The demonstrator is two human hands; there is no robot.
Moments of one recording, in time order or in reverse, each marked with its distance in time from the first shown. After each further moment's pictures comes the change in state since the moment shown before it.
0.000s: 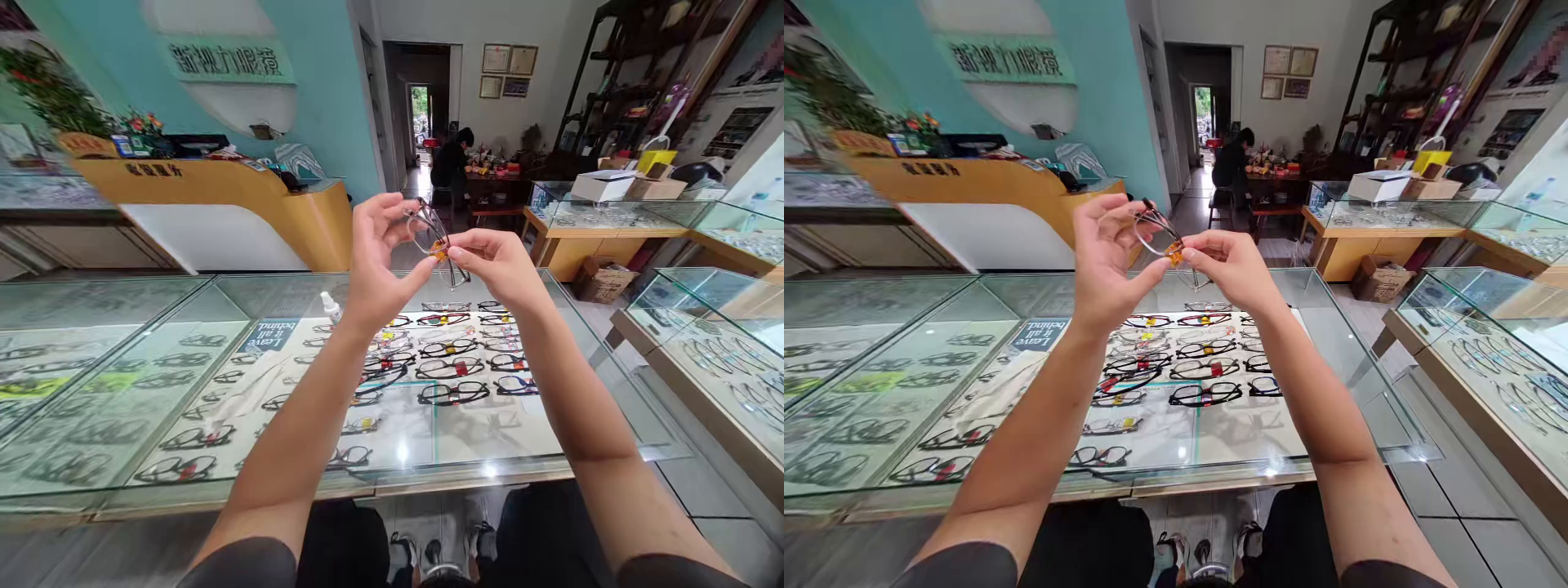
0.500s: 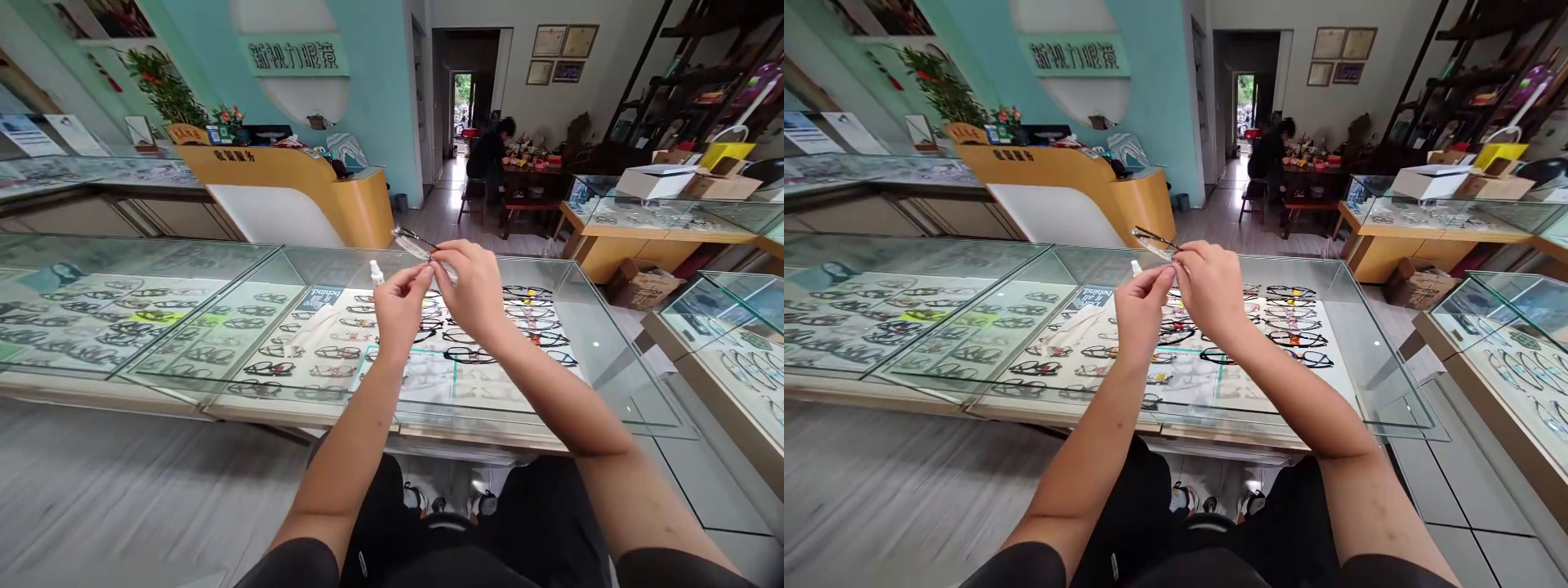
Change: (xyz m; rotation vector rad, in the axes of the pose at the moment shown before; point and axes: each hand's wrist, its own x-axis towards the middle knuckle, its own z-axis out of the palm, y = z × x) left_hand -0.094 0.076 -0.018 -0.144 0.392 -0.722; right_hand -0.058 -0.012 0.100 -0.754 0.137 -0.335
